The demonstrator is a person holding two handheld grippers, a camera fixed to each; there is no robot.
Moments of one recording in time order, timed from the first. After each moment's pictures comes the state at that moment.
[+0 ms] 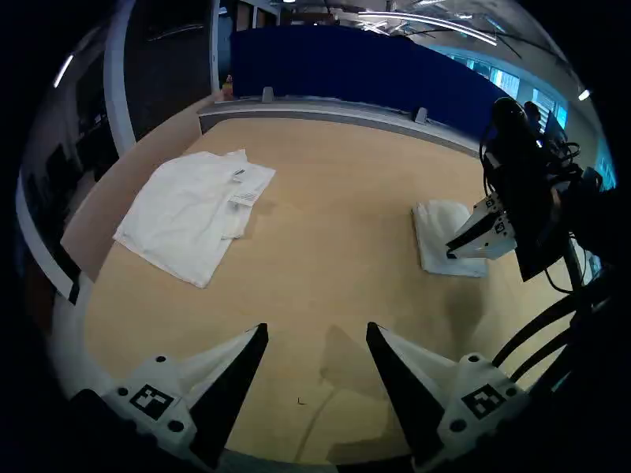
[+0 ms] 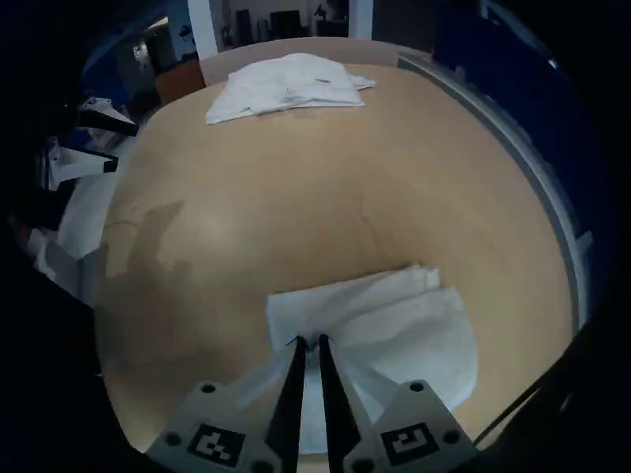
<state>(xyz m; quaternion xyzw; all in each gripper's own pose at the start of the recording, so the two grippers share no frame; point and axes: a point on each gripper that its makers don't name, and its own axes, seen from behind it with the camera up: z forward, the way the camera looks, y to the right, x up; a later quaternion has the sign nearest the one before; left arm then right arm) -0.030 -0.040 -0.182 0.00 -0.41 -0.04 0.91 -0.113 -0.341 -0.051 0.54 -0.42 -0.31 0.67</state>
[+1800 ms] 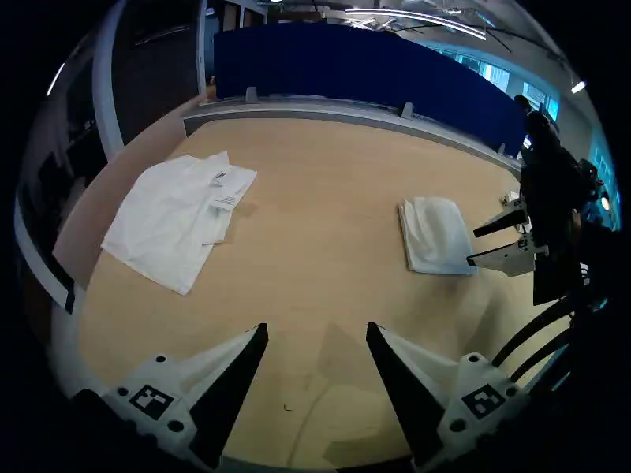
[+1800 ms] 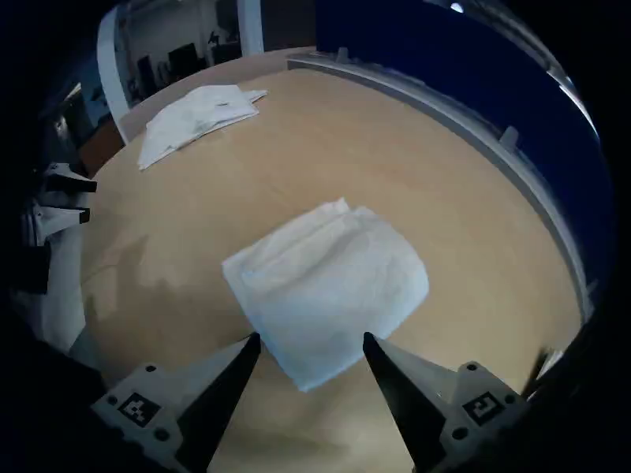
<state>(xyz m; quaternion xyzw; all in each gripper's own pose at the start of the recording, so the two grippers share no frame) -0.033 -0.021 -0.172 -0.02 -0.42 -0.03 0.91 -0.092 -0.262 -0.057 0.37 -0.45 -0.21 0.78</state>
